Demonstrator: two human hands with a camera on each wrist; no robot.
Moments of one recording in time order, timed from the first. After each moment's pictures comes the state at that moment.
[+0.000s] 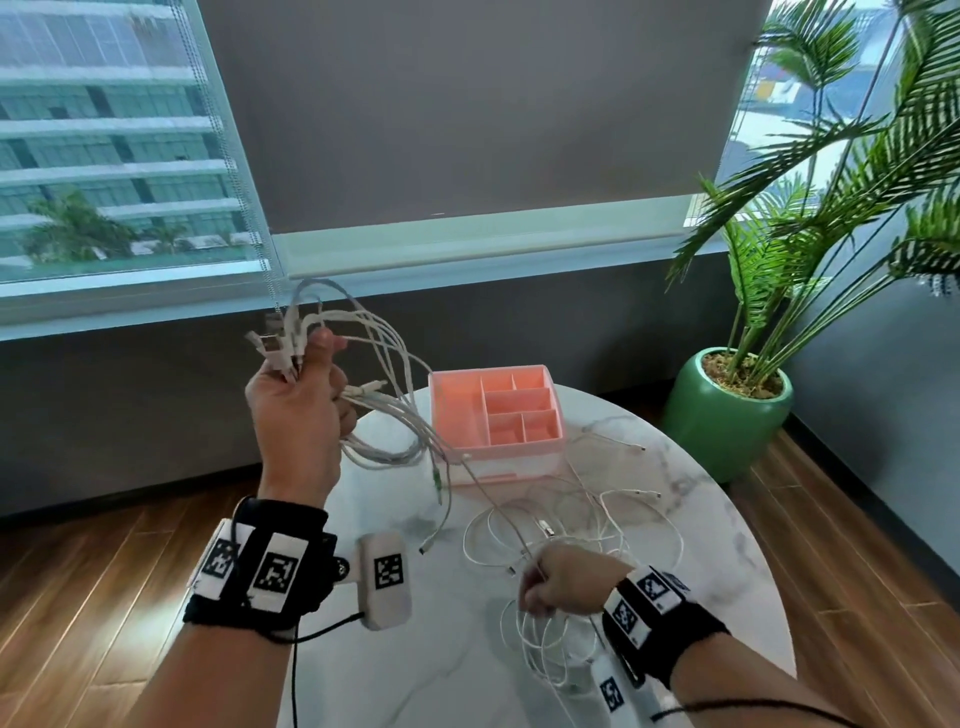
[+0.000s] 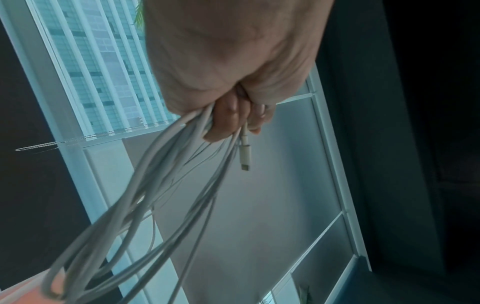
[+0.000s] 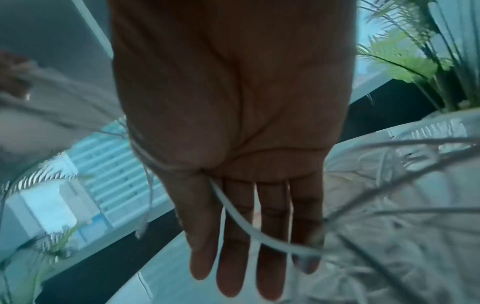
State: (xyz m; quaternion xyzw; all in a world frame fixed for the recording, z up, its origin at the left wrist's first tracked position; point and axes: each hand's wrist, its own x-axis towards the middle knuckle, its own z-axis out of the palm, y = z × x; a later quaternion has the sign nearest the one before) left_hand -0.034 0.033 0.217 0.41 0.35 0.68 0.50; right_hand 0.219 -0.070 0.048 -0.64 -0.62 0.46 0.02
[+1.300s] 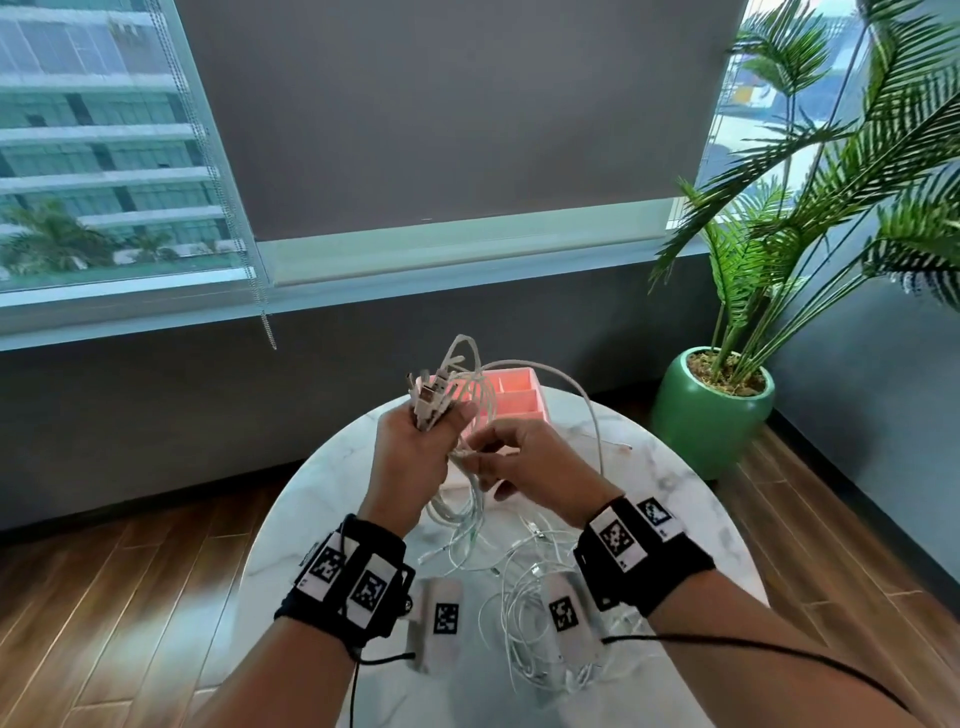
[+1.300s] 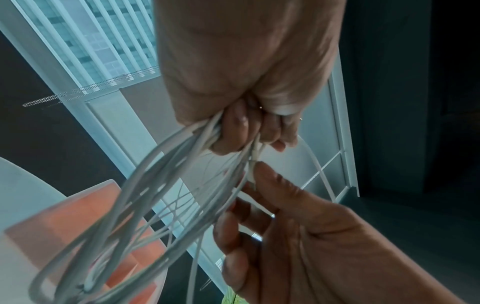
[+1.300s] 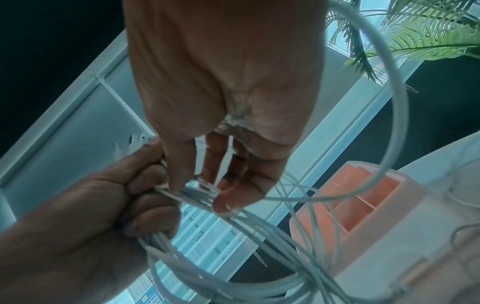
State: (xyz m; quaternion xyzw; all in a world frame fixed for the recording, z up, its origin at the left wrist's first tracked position) left_hand 0.038 0.005 0.178 0.55 0.41 0.50 0.53; right_hand 0.191 -0.037 0.167 -0.56 -0.54 0.45 0.42
